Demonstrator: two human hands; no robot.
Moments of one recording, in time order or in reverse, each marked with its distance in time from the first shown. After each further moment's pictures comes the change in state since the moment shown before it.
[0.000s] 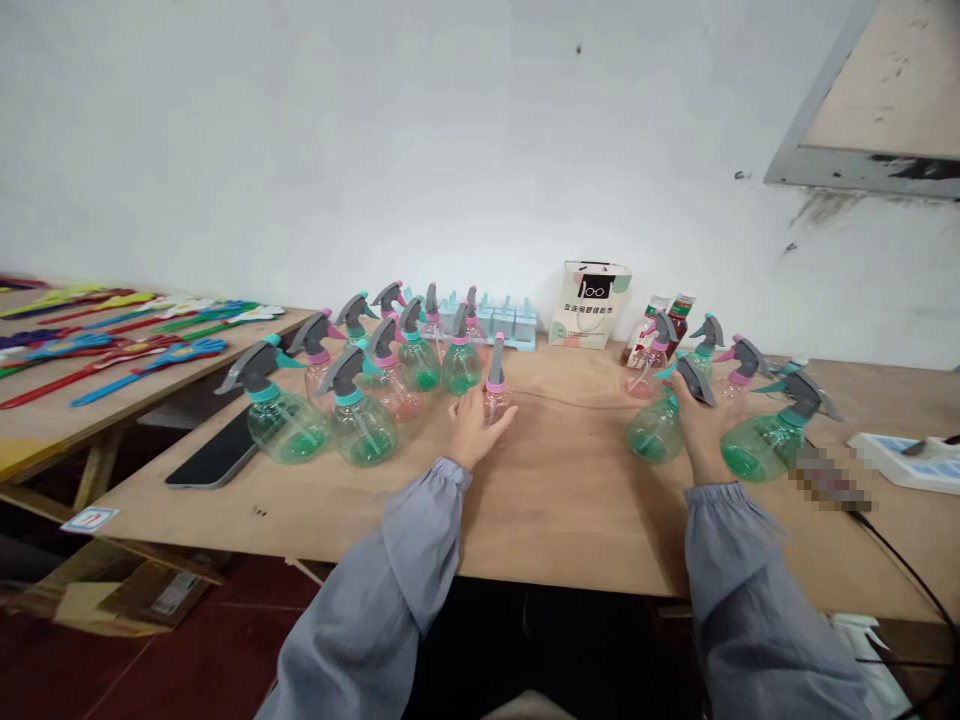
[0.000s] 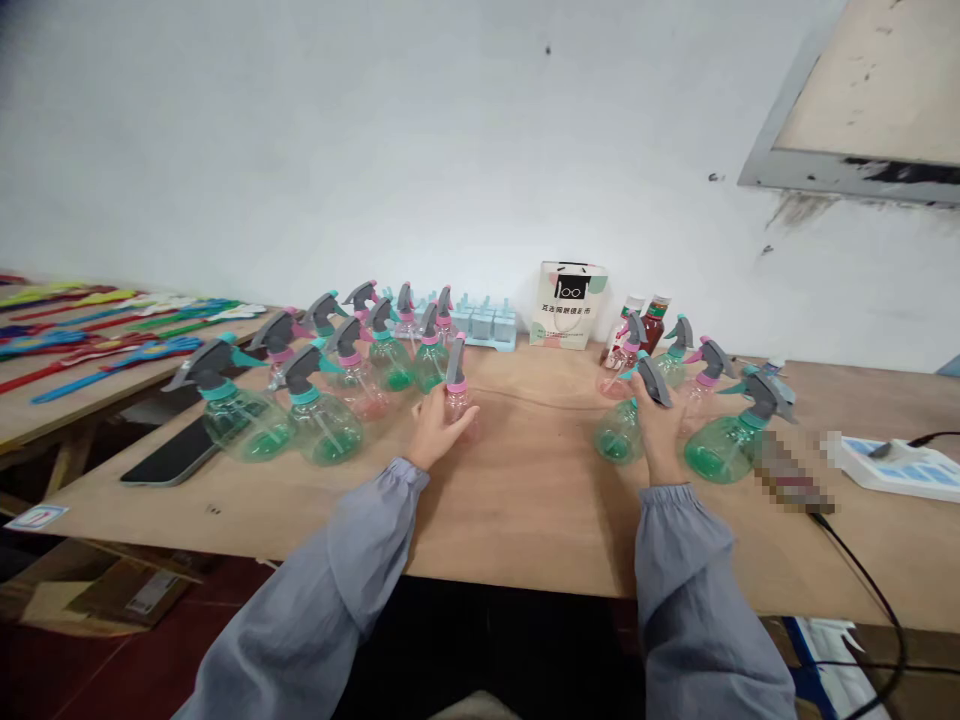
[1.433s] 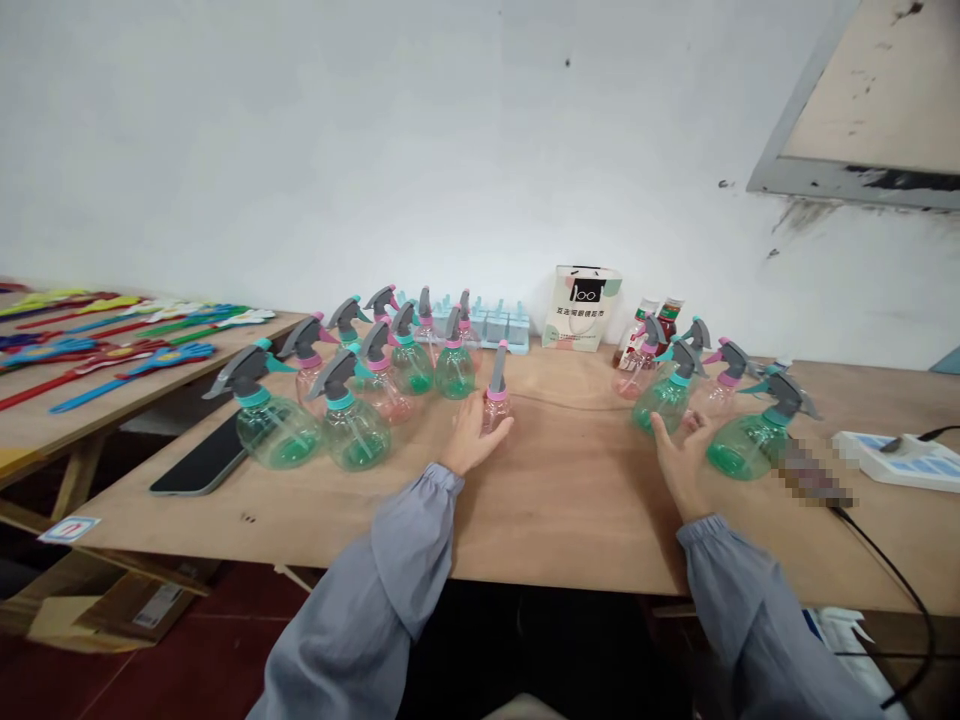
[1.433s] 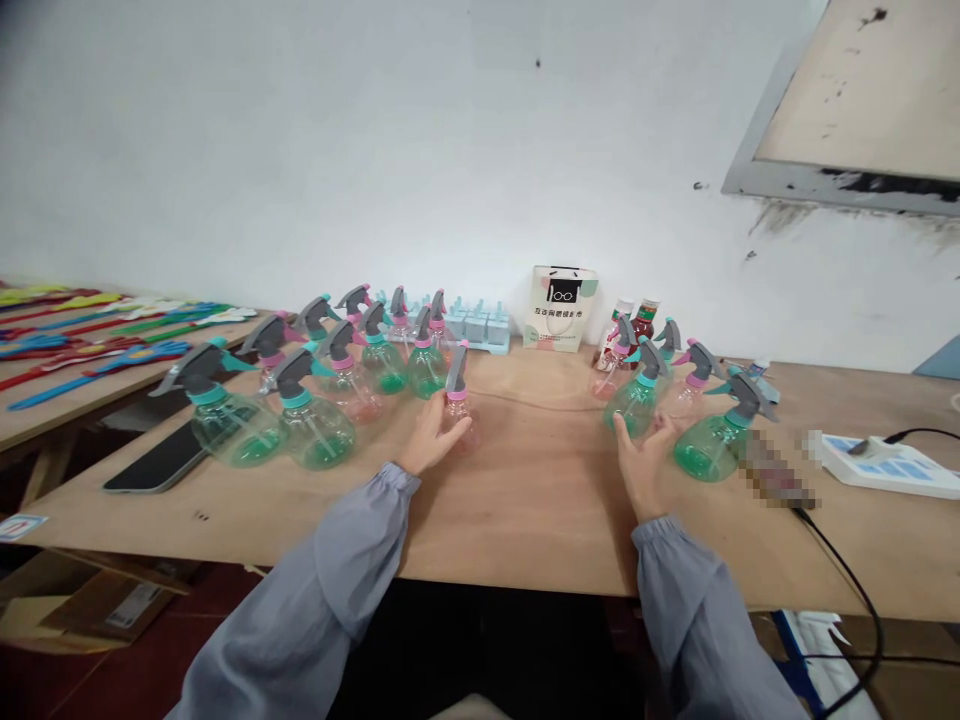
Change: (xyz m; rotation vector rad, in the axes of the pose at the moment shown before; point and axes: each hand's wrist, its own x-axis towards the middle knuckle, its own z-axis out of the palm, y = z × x) left_hand -0.004 0.001 -0.001 -0.126 -0.117 0.091; right_hand -0.044 0.058 -0.027 -0.304 -0.006 -0.176
